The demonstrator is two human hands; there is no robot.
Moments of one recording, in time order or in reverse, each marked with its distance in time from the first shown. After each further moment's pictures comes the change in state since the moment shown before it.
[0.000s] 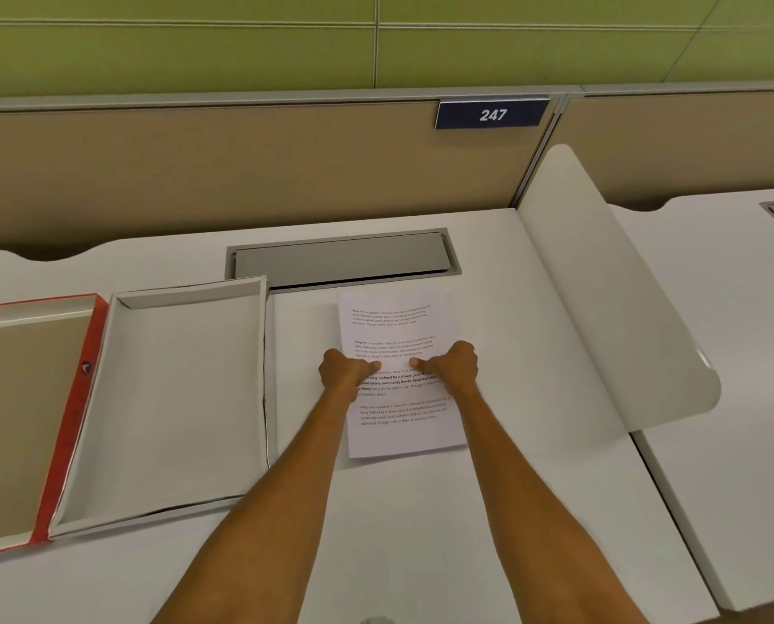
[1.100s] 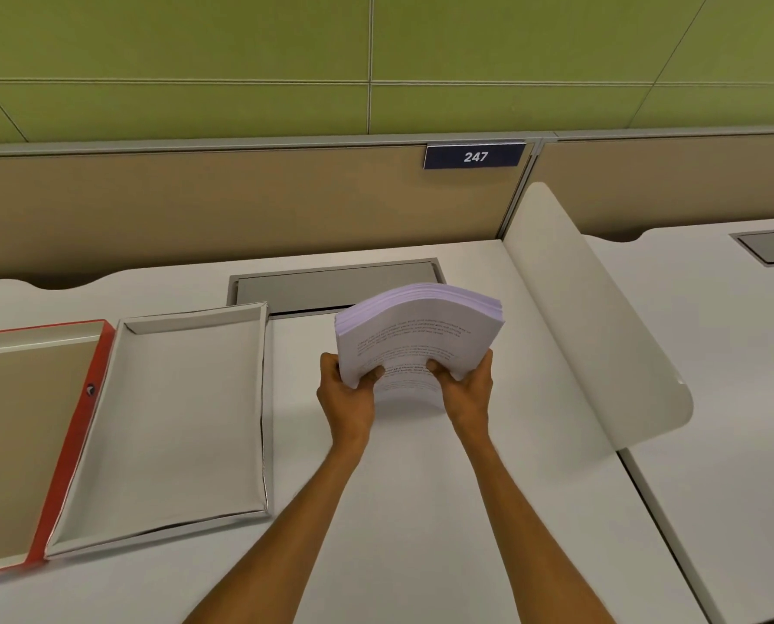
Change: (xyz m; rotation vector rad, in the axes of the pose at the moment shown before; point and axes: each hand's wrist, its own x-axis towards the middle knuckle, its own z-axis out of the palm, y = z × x) left_hand -0.079 -0.008 0.000 -0.486 0.208 0.707; right_hand -0.050 0.016 -0.028 0.636 0.232 -0.529
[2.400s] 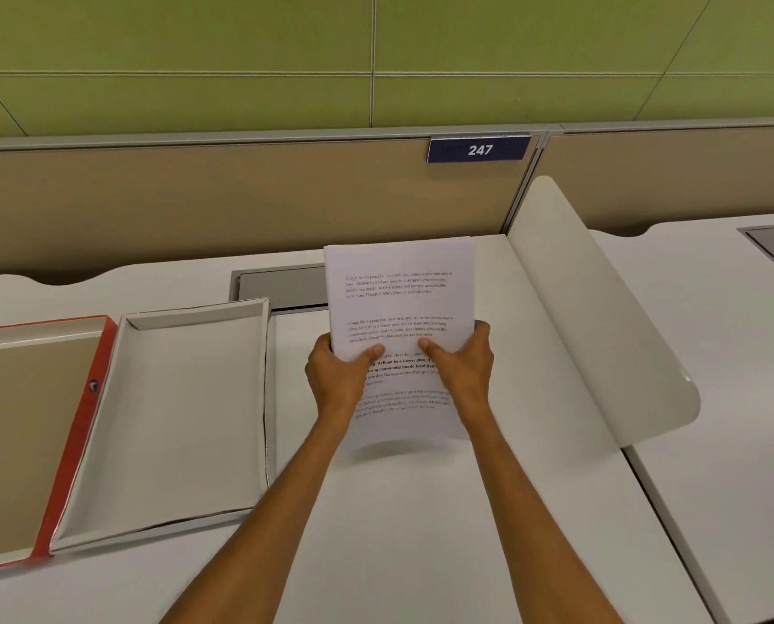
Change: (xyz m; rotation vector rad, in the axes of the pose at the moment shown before) left_hand 0.034 0.015 -0.010 0.257 -0.043 -0.170; right_hand 0.013 -0.043 0.014 -0.294 -0.035 0.126
